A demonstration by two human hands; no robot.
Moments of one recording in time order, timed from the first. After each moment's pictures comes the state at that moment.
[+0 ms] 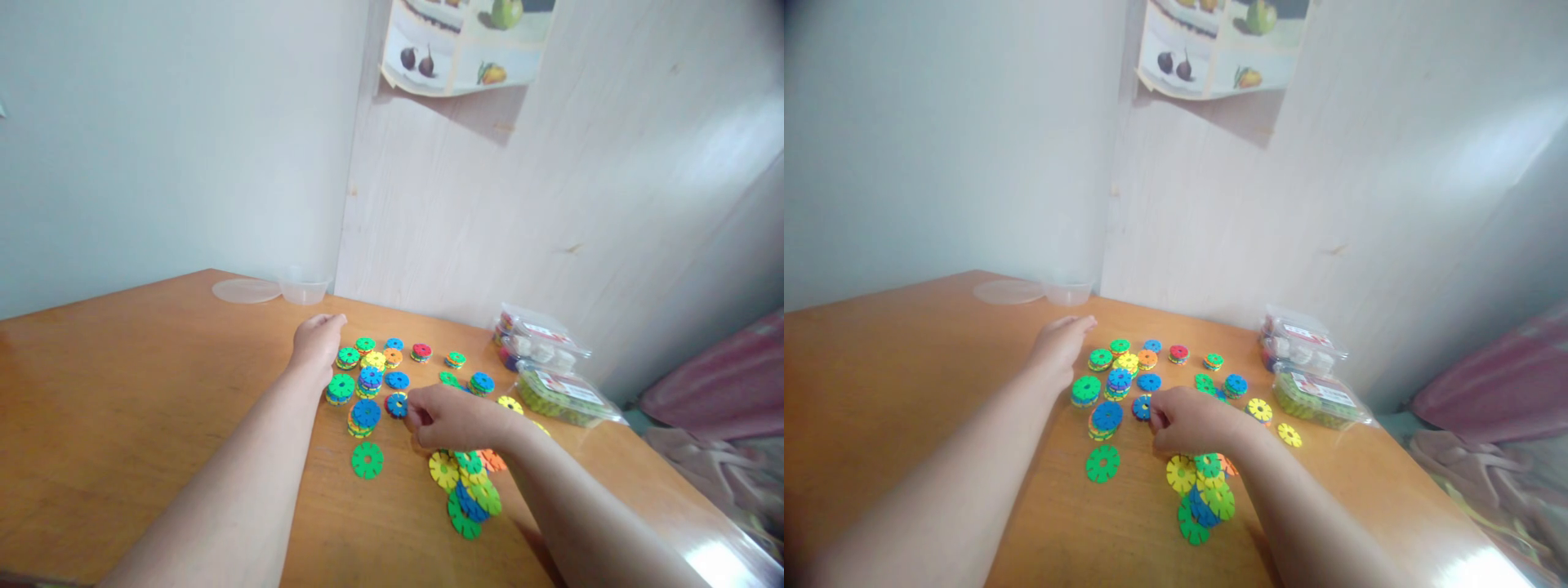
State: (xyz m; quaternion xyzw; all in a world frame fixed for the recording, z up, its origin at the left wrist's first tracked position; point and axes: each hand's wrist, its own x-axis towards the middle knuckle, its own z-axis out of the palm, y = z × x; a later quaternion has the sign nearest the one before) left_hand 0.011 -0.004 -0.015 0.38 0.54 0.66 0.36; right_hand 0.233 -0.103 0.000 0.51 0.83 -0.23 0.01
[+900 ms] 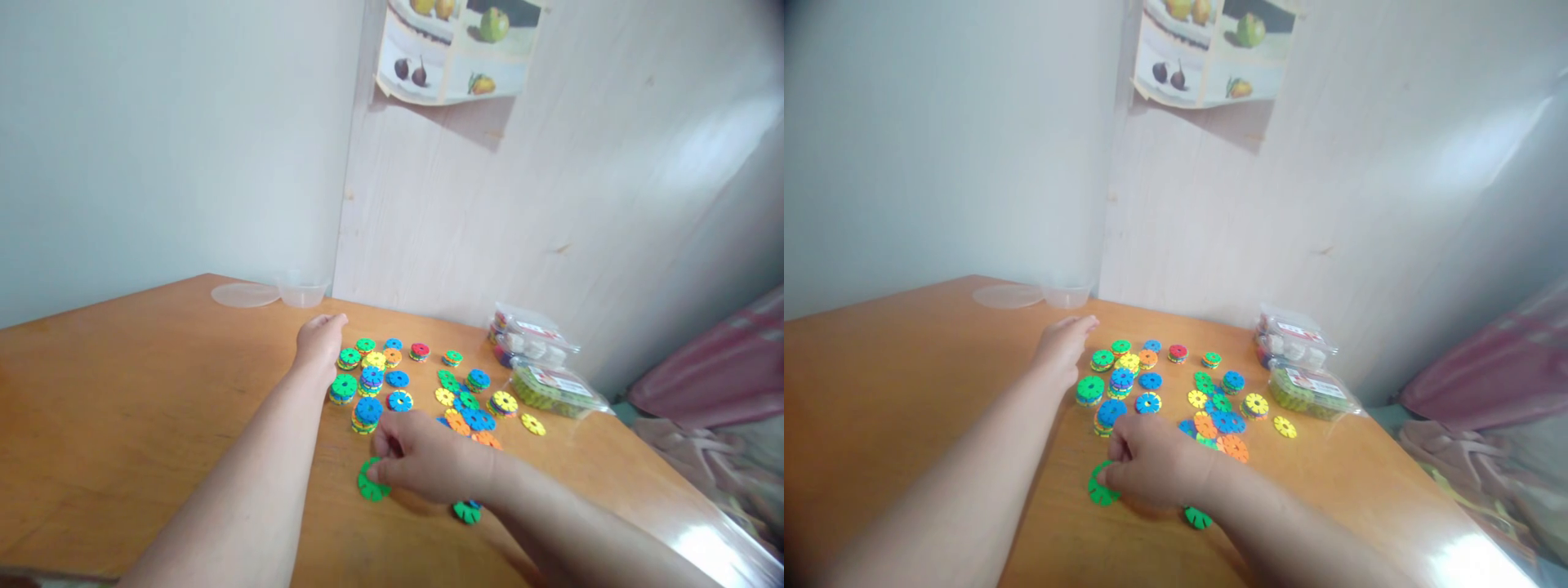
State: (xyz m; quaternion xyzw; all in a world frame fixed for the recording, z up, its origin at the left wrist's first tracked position) left_hand 0.010 -0.002 -0.013 0.37 0.51 0.67 0.39; right_hand 0.179 -0.148 -0.013 0.53 0.79 -0.31 -0.09
